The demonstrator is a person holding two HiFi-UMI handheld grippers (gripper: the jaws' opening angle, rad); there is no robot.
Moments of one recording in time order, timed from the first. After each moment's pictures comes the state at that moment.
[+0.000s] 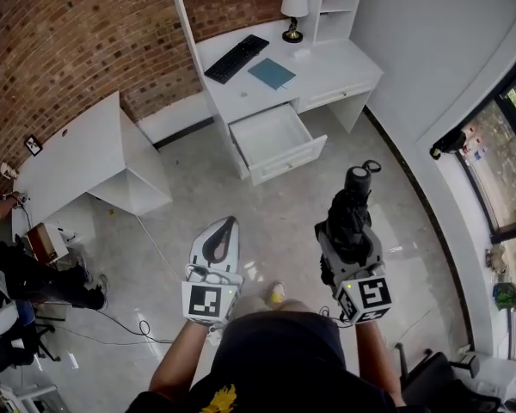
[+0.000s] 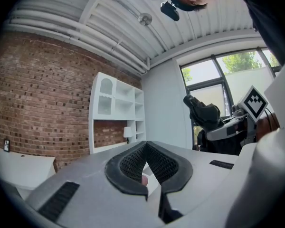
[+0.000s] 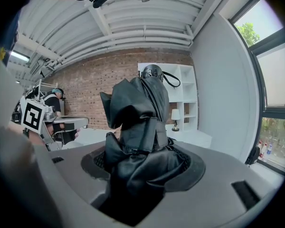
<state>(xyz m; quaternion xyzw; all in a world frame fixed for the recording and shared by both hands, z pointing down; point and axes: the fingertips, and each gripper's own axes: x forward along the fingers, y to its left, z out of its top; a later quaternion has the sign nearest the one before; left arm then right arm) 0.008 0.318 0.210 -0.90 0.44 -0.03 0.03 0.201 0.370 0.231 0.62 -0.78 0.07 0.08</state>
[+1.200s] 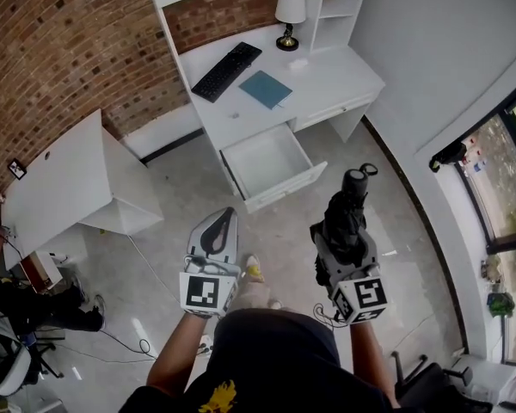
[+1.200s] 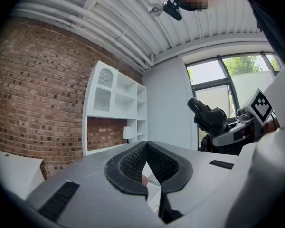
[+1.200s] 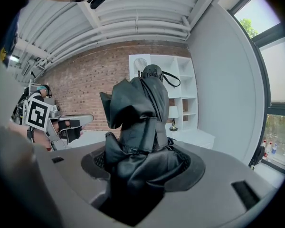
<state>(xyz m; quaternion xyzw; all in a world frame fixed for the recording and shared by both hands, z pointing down) 0.038 0.126 0.219 -0.91 0.42 -0.04 0.02 0.222 0.202 0.246 0.63 -0.76 0.09 0.08</state>
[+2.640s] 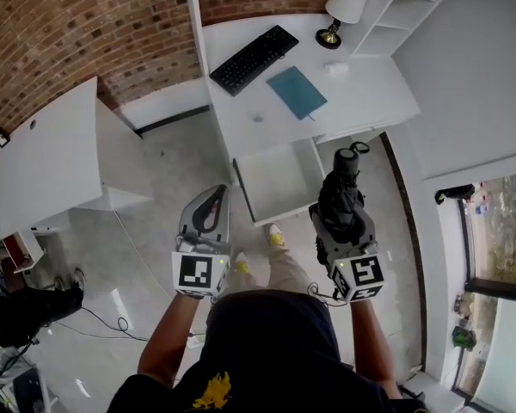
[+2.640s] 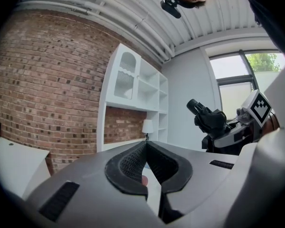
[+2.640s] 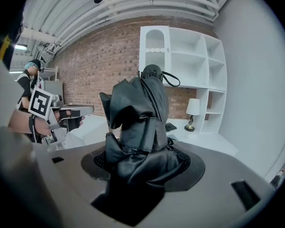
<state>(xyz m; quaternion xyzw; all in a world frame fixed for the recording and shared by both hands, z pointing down) -0.018 -0.098 0.262 -0.87 0.49 -0.03 -0.03 0.184 -0.047 0.288 0.56 -0.81 0.09 0.18</state>
